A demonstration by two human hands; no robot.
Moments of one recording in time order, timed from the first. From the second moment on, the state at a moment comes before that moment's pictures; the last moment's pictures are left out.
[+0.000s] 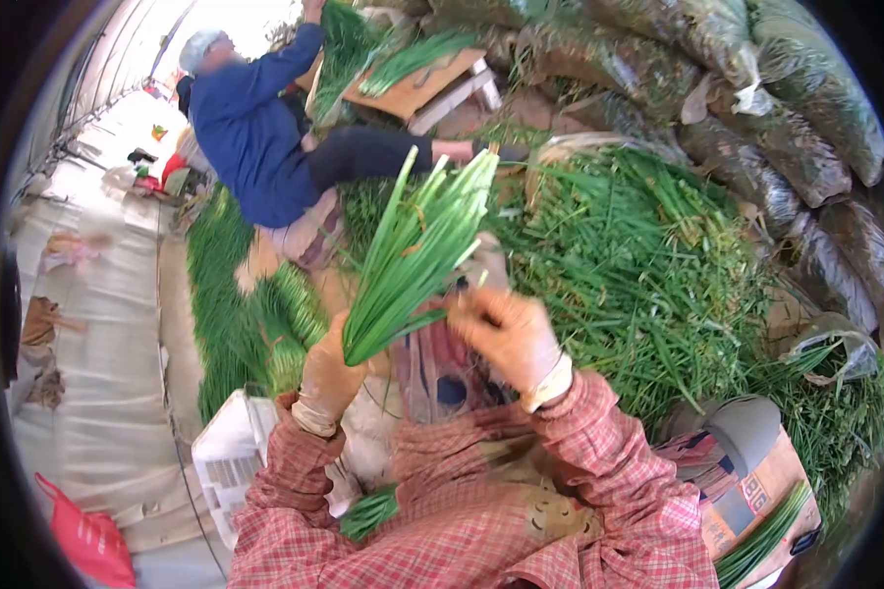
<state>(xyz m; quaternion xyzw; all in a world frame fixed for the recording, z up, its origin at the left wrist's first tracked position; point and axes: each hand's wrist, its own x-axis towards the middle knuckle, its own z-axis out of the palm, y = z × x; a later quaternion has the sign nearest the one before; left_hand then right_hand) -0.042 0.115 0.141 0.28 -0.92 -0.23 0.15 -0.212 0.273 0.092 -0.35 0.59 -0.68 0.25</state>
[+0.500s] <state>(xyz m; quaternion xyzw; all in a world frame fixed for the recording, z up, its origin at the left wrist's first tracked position) 0.001 0.150 0.076 0.41 -0.87 -0.28 0.08 -0.159 0.255 0.073 -0.55 0.47 -0.60 0.33</state>
